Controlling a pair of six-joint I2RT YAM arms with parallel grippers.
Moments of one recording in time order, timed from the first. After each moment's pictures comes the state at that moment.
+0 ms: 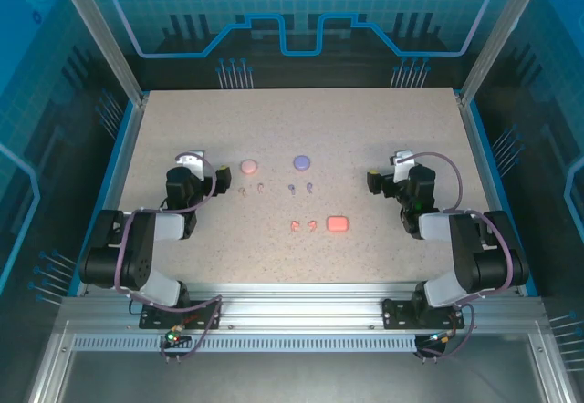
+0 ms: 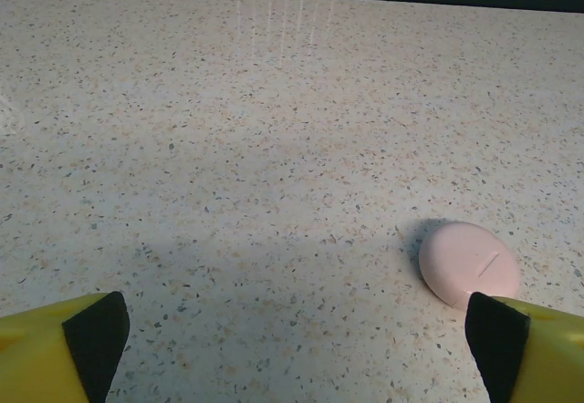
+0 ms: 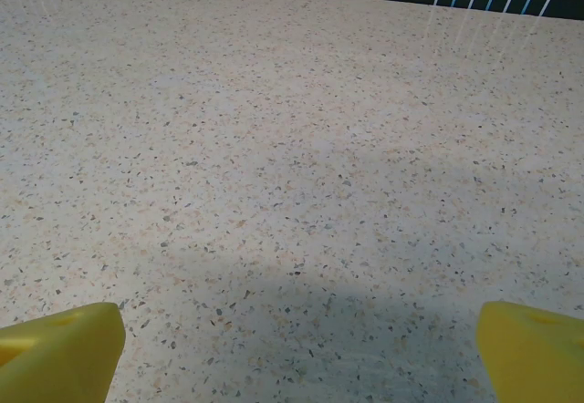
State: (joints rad) left arm 0.01 1.52 0.40 0.72 0.07 -0.09; right arm 0.06 1.50 0.41 0.67 -0.08 -0.07
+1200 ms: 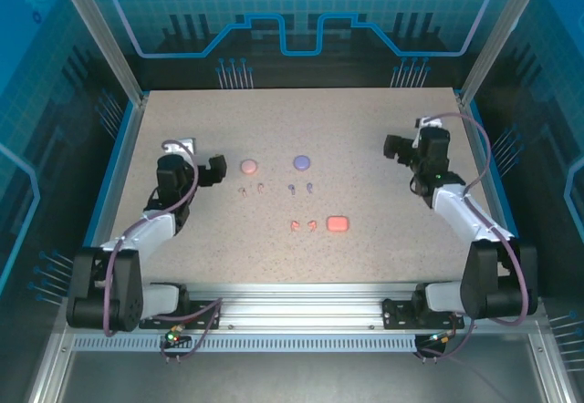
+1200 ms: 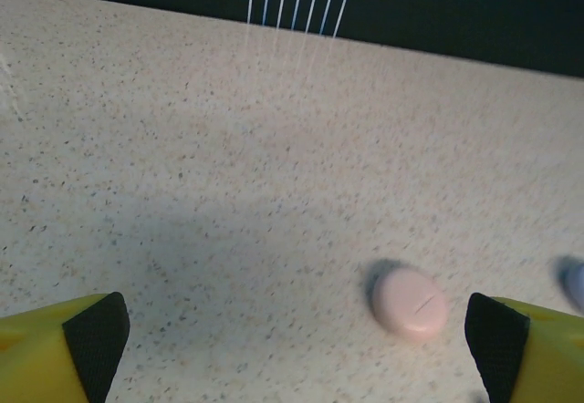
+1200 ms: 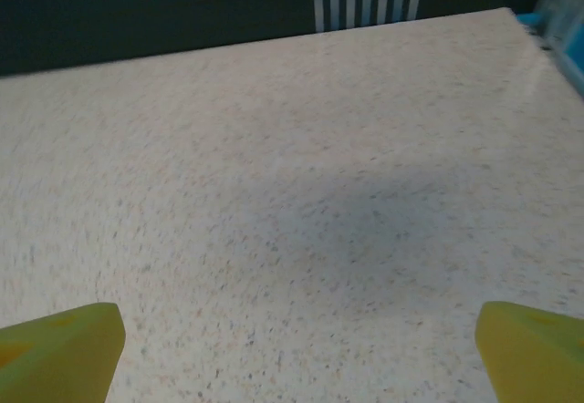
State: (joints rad) left arm 0.01 1.25 0.55 0.29 0.06 -0.23; right arm 0.03 1.34 0.87 -0.08 0.13 0.25
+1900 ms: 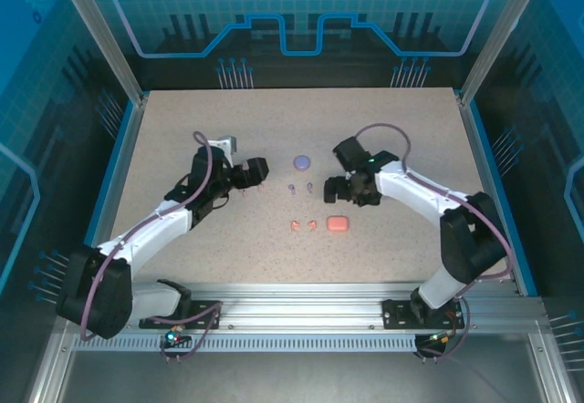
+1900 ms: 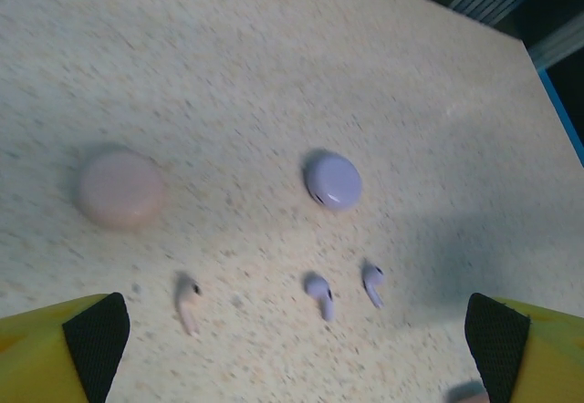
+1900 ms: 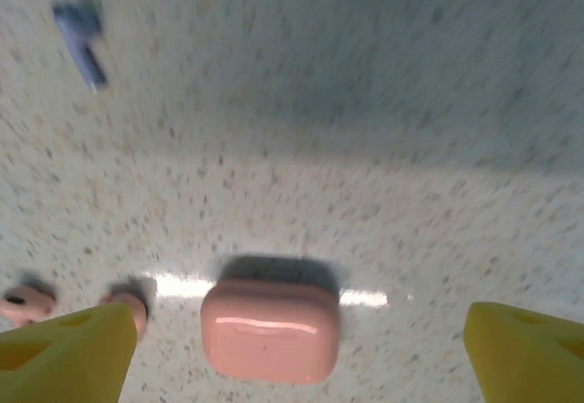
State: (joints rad) left arm -0.36 1.27 0.72 -0.01 0.11 -0.56; right arm 0.57 1.65 1.16 -0.84 0.06 0.60
